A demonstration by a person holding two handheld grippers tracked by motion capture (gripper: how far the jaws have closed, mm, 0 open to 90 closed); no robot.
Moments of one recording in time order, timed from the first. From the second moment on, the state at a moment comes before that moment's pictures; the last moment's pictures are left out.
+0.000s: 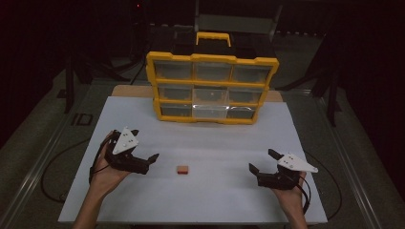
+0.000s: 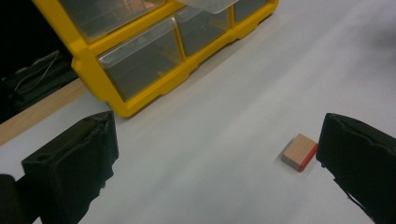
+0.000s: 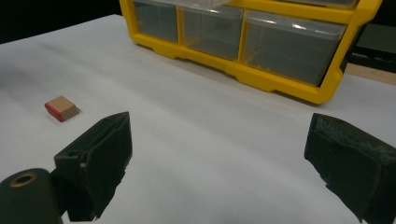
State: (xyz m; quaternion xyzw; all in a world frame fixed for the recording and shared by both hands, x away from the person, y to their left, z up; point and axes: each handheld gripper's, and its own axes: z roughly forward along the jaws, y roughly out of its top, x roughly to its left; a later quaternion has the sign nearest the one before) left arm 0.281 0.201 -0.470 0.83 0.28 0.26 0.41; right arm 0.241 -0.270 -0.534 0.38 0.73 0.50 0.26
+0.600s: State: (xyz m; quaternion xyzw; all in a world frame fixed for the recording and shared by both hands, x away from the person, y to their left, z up) left arm 0.303 0.178 -0.480 0.85 0.26 0.24 0.38; right arm 0.236 -0.276 -0.539 0.40 0.72 0.51 0.26
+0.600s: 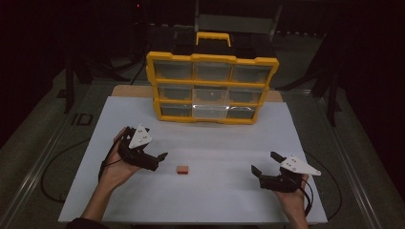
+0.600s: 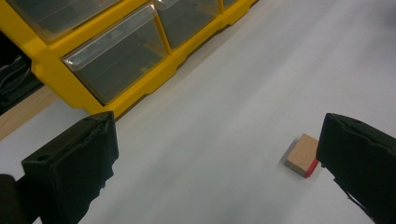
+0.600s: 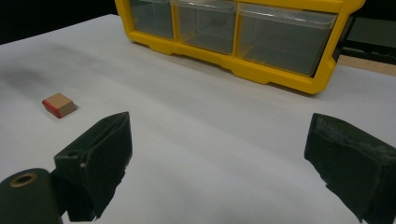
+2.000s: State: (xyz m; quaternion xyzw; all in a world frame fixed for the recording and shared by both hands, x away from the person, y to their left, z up) left arm 0.338 0.132 -0.507 0.92 0.21 0.18 0.29; right arm 0.236 -0.277 -0.542 0.40 0.72 0.50 0.26
